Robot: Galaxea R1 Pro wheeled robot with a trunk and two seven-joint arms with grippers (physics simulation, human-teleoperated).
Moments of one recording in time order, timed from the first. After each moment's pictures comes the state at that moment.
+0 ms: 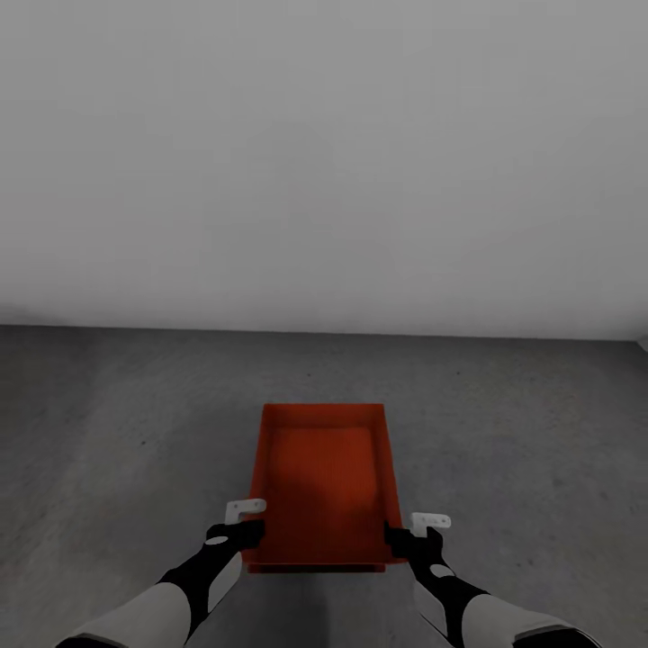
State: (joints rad) left arm -0.67 -0.09 -0.17 -0.21 0.22 0.00 0.20; right arm -0.69 0.08 0.13 0.00 -0.17 -0.36 -0.10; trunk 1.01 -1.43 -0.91
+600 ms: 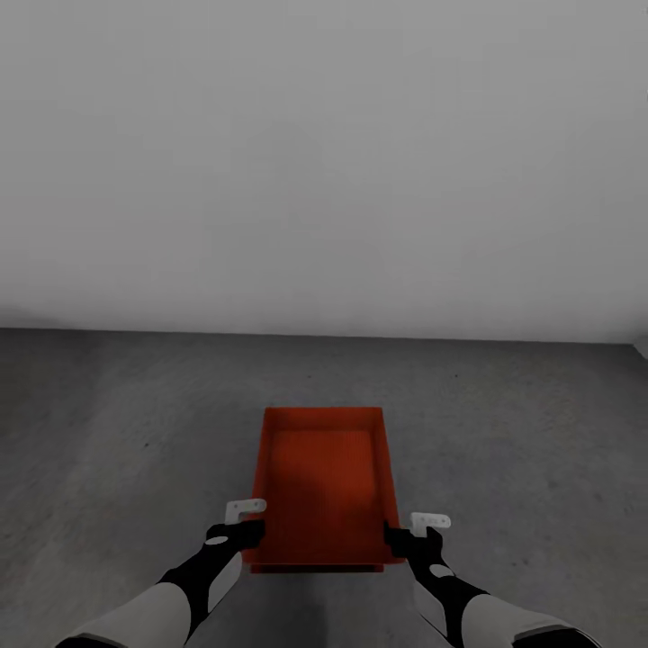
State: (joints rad) left arm -0.67 -0.09 -0.17 -0.21 0.22 0.00 0.20; right arm -0.69 0.09 0.13 0.00 -0.17 -0.36 -0.10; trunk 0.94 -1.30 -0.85
